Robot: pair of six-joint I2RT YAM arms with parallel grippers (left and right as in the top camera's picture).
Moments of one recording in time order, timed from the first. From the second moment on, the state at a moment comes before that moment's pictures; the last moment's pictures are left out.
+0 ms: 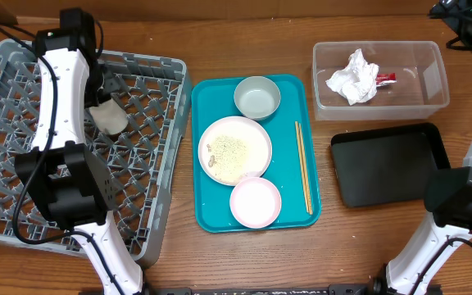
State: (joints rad) left arm 0.17 2.15 2.03 -1.28 -0.20 -0.35; right arm -0.23 2.08 2.38 -1.19 0.16 0.56
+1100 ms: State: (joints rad) left arm -0.07 2.16 2.21 -1.38 0.16 -0.21; right arm -0.23 2.08 2.38 -1.19 0.16 0.56
